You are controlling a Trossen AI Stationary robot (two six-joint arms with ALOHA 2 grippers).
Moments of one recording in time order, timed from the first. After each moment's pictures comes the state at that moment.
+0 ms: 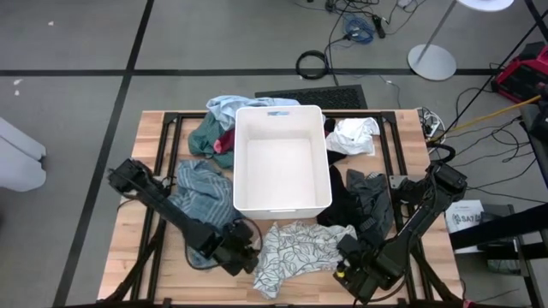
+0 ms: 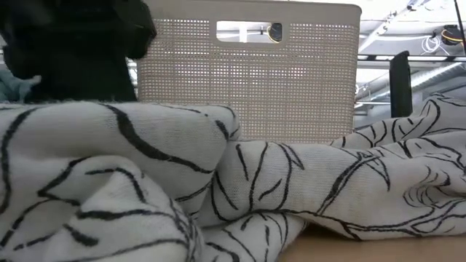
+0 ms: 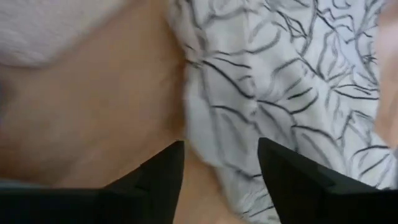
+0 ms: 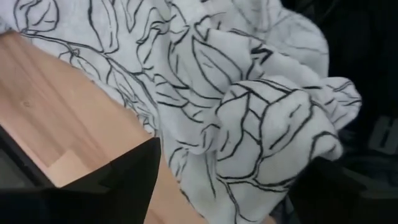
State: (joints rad) left arm -0.62 1.79 1.01 -0.22 -0.38 -1.30; right arm 0.89 1.76 1.32 -1.10 0.32 1.63
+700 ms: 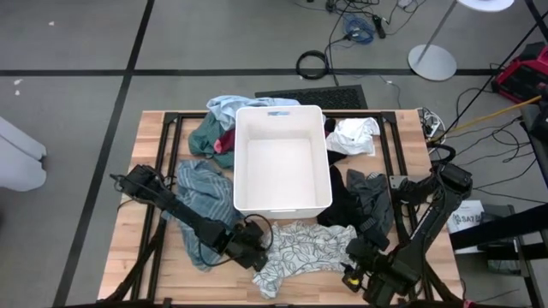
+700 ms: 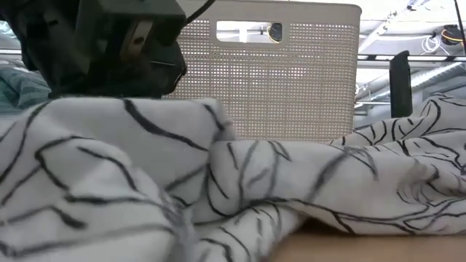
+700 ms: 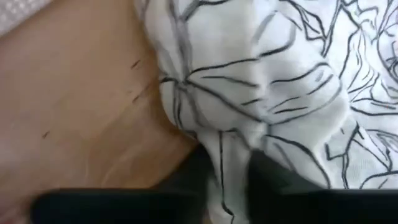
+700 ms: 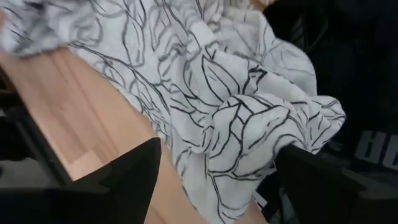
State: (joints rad) left arm -0.54 1.95 1.01 -0.08 -0.28 -1.22; right arm 0.99 1.71 1.32 -1.12 0.49 1.69
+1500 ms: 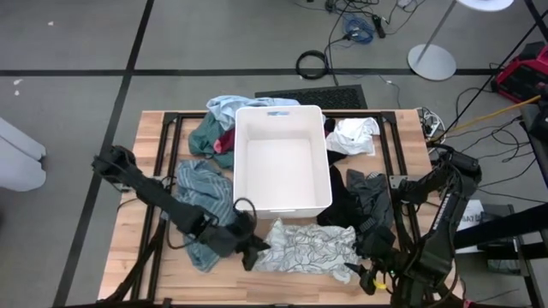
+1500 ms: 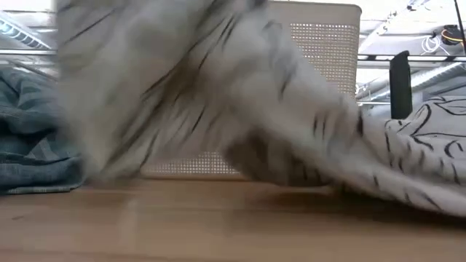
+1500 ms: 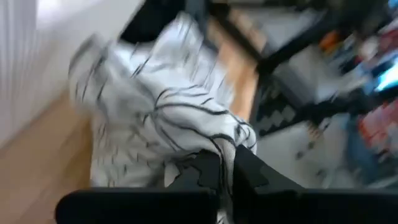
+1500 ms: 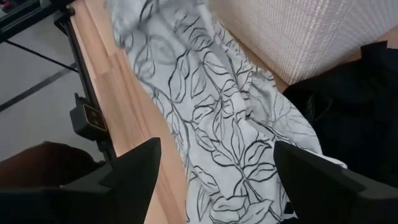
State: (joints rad) left arm -0.55 1.55 1.03 0.03 -0.38 -1.03; right arm 1.10 1.58 1.32 -1.11 0.77 1.64
